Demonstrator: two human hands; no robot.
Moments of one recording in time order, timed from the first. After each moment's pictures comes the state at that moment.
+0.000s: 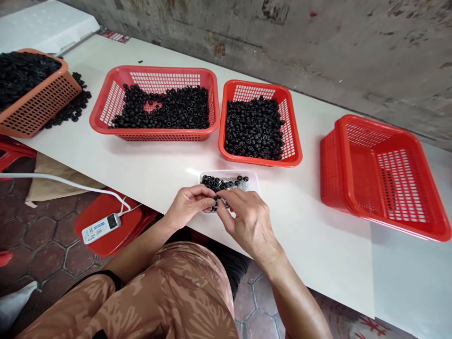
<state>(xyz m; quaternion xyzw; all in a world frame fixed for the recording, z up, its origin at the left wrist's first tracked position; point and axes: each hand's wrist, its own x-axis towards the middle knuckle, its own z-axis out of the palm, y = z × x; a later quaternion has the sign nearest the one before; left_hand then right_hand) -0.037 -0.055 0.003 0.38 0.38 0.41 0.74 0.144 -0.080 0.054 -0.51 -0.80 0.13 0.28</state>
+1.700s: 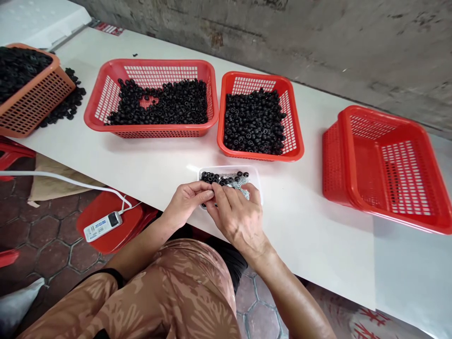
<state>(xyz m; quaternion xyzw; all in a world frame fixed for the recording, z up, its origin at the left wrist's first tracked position) -0.032 -0.057 0.007 0.36 0.38 0.41 0.75 0.125 -0.084 0.038 -0.48 -0.83 -0.14 0.24</state>
